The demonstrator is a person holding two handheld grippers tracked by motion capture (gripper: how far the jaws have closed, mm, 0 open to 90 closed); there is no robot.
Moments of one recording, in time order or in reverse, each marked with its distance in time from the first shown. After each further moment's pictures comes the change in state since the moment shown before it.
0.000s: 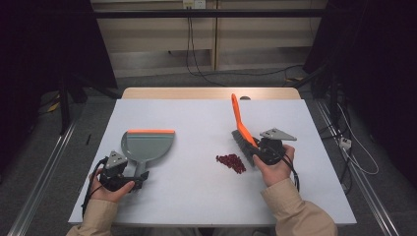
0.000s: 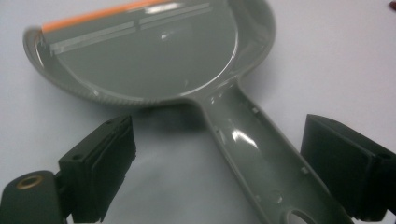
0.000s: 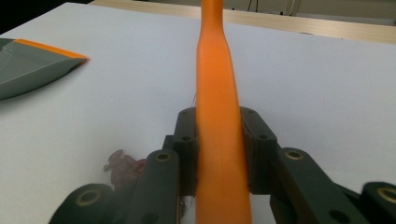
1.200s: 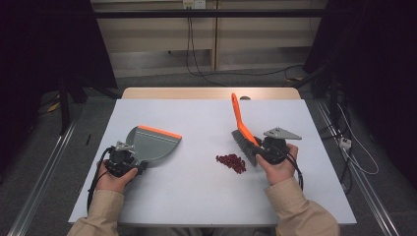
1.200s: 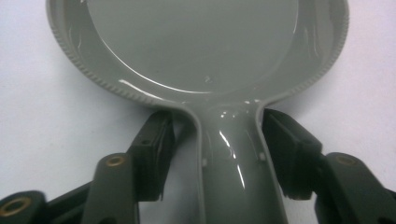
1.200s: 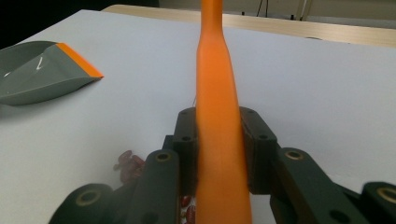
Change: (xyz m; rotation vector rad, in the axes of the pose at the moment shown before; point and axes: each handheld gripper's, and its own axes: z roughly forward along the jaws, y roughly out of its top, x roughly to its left) left arm 0.007 0.030 0.025 0.166 0.034 -0.058; right arm -0.006 0.003 -0.007 -0.015 0.046 0.007
